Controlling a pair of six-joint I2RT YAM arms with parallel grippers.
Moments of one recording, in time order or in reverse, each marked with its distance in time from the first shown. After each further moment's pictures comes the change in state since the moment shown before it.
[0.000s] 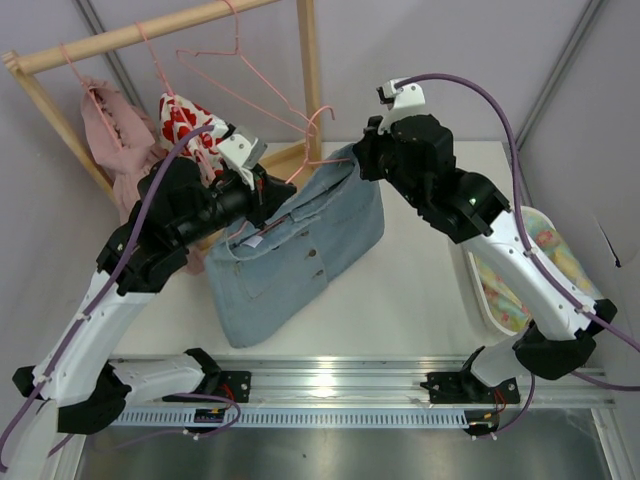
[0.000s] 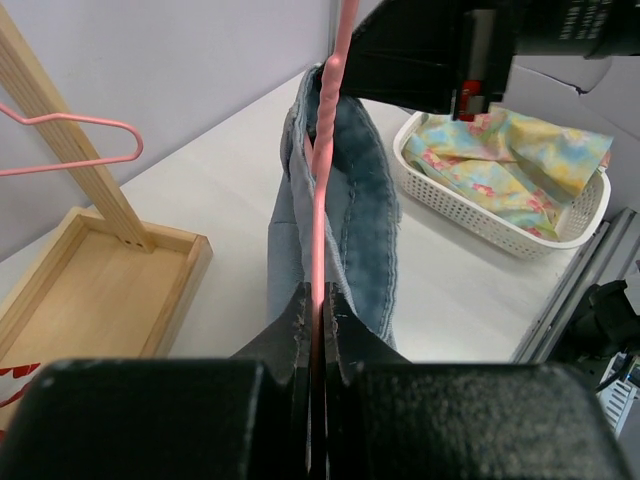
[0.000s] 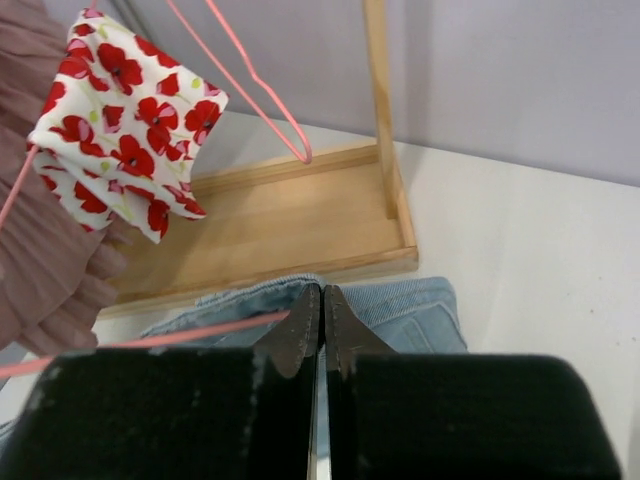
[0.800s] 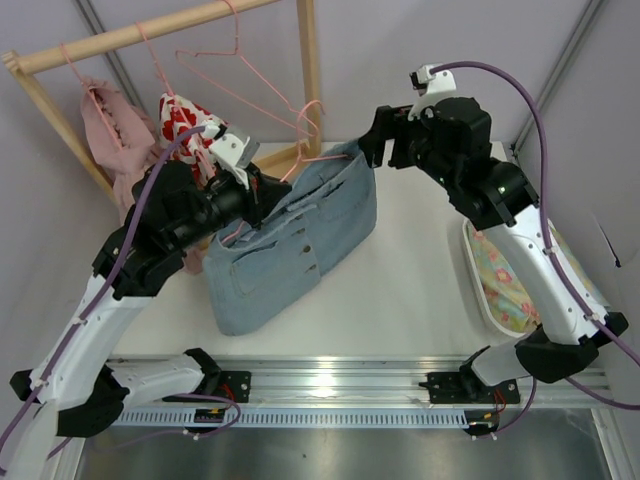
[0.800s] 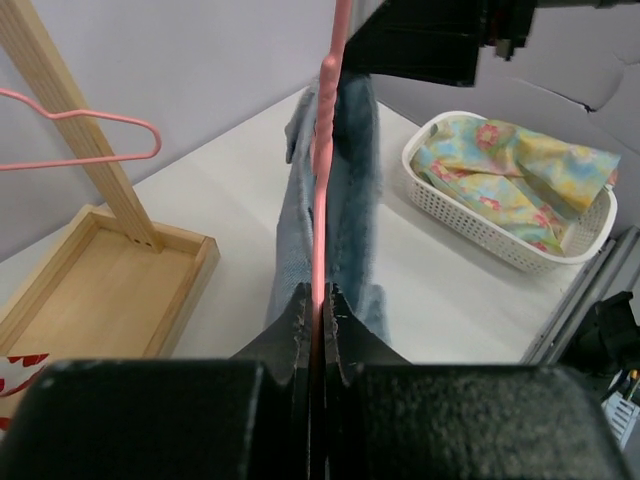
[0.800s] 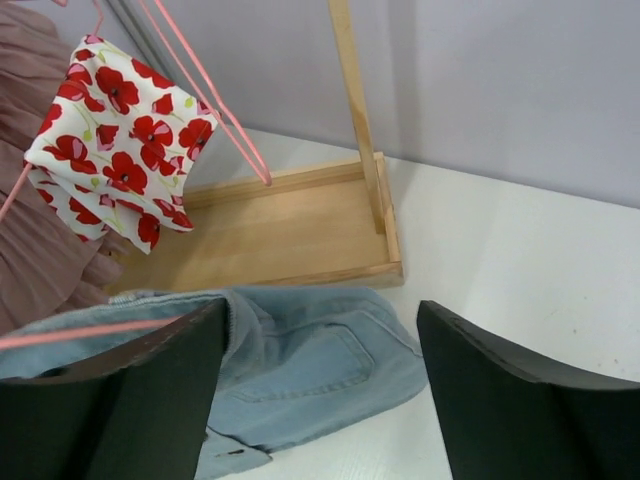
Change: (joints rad) left arm 0.000 -0.032 -0.030 0.025 -0.036 -0.019; right arm -0.184 -0.005 0.040 -0.048 -0.211 -0.039
